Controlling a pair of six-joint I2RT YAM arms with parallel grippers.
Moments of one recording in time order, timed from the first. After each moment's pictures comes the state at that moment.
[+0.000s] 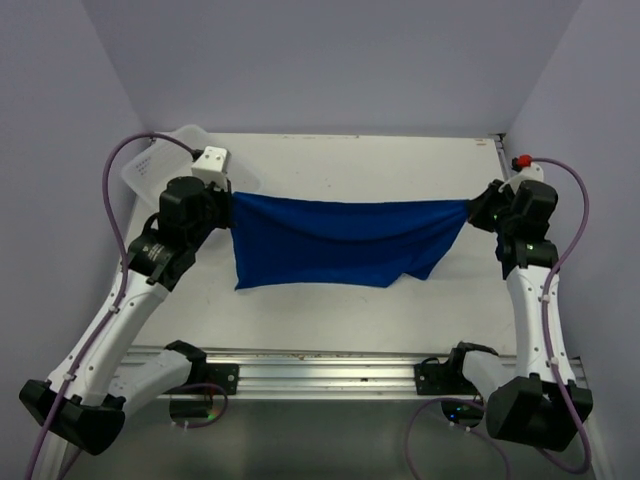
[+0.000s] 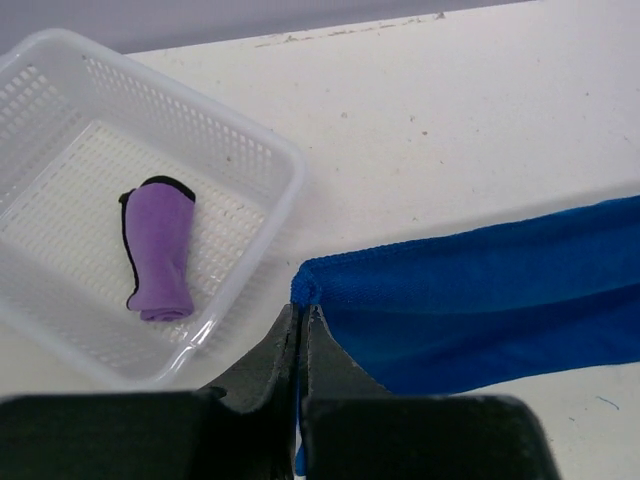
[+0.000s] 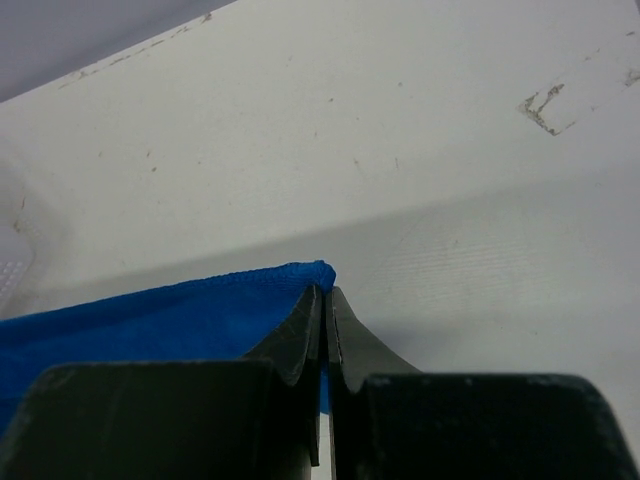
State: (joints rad) left arm -0.41 0.99 1.09 -0.49 -0.17 -0.11; right arm -0.20 1.00 0.93 -0.38 -0.23 0.30
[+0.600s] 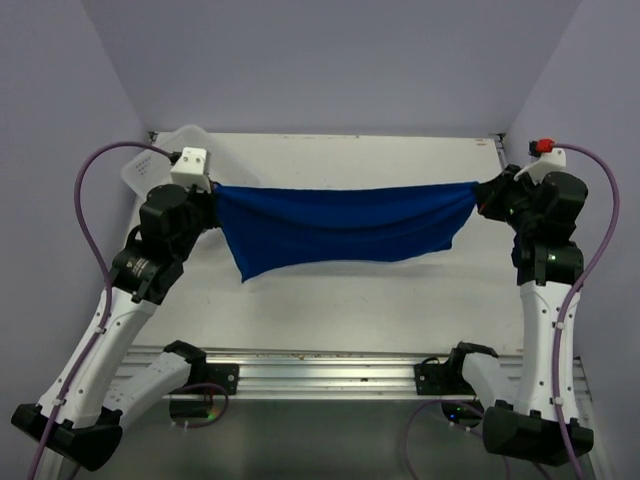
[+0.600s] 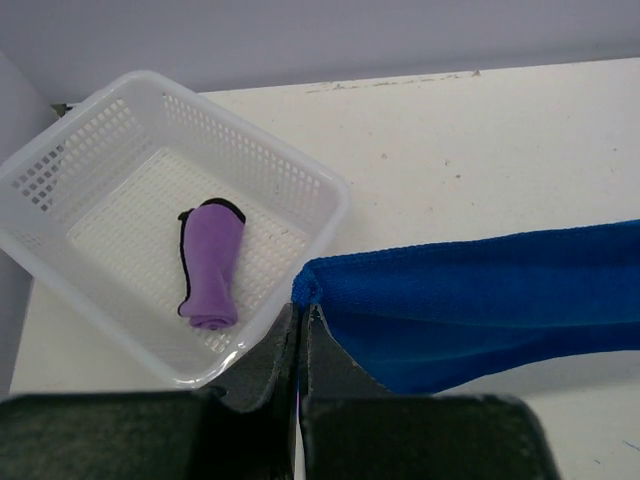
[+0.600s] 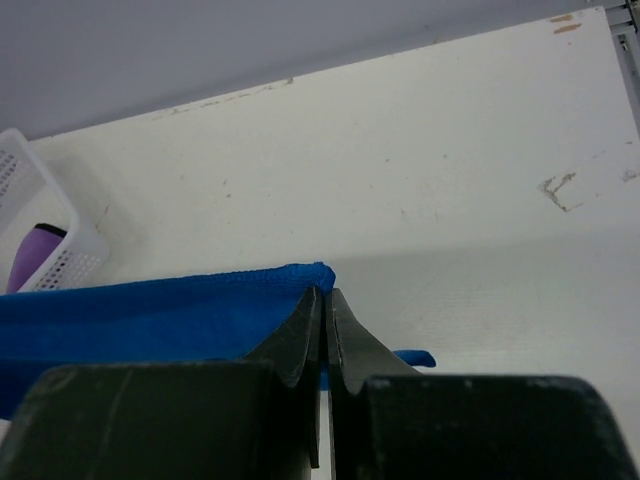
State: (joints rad) left arm -0.39 0.89 1.09 -0.49 -0.26 -0.09; right arm -0.20 0.93 1.16 -0.53 -0.30 0.28
